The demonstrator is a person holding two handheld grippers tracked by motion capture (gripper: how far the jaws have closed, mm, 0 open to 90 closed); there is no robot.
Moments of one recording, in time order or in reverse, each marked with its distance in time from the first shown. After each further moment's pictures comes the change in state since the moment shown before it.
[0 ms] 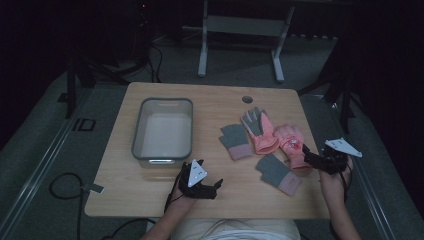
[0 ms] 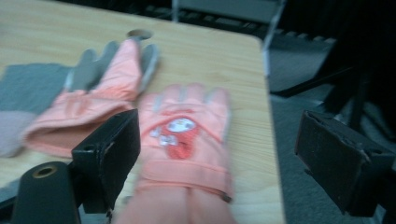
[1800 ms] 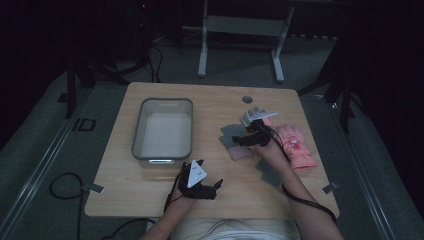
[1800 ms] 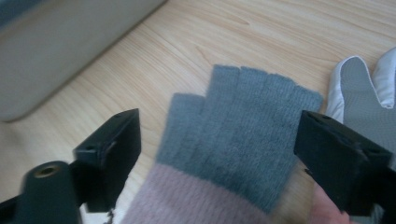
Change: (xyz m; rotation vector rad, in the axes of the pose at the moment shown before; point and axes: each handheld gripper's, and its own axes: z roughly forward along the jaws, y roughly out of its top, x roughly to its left) left arm 0.000 0.000 -0.001 -0.009 -0.007 0.006; right arm 0.152 0.056 0.139 0.277 0.605 -0.132
